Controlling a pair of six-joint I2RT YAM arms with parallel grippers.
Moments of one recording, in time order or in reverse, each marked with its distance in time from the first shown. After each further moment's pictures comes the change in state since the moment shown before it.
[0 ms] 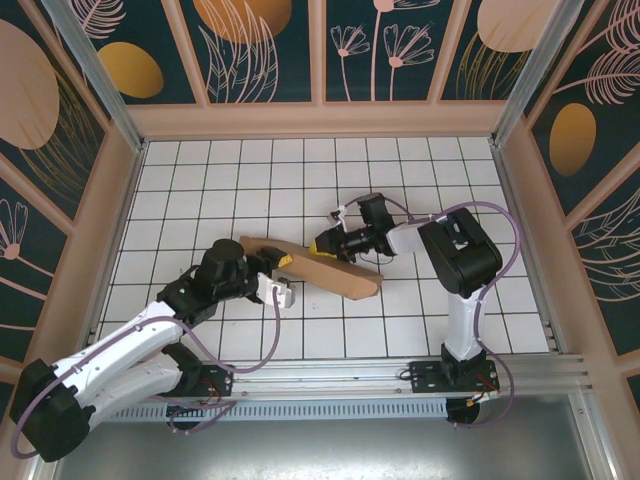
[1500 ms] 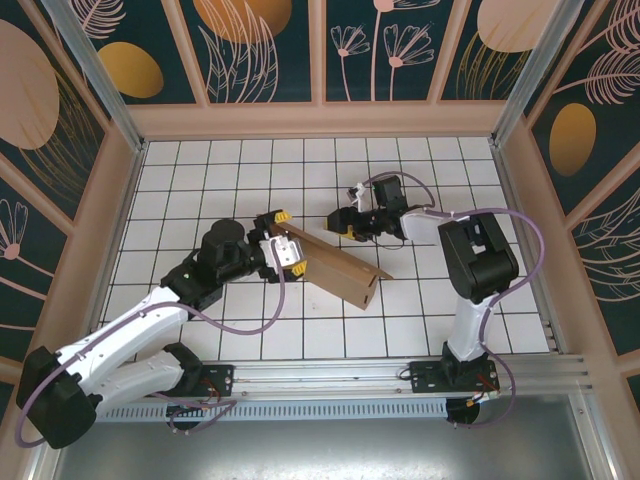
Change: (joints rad) left arm 0.000 0.082 0.144 0.140 -0.061 -0.484; right arm -0.099 -0.095 0.094 -0.237 0.320 -0.217
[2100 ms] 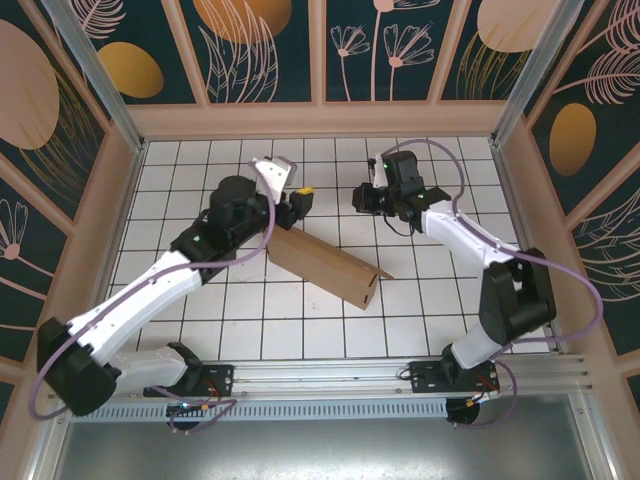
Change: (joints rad) left arm 0.001 0.255 0.372 -0.003 -0.227 -0.813; right arm 0.034 -0.347 0.103 -0.325 0.519 -0.078
